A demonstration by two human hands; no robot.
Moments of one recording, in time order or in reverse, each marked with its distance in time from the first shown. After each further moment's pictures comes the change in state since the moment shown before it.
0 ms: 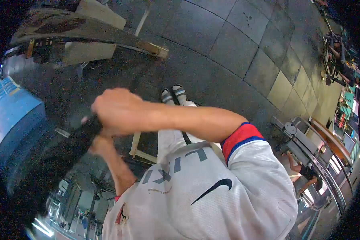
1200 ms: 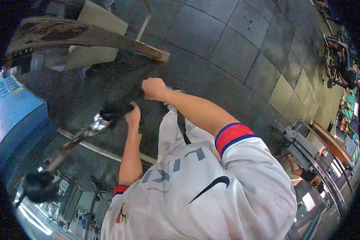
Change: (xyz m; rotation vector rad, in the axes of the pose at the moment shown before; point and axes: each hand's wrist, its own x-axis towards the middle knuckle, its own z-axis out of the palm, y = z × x) left_hand -0.087 -0.088 0.133 1.021 -0.587 0.849; right_hand -0.007 0.198 0.079 -0.369 -0.037 0.431
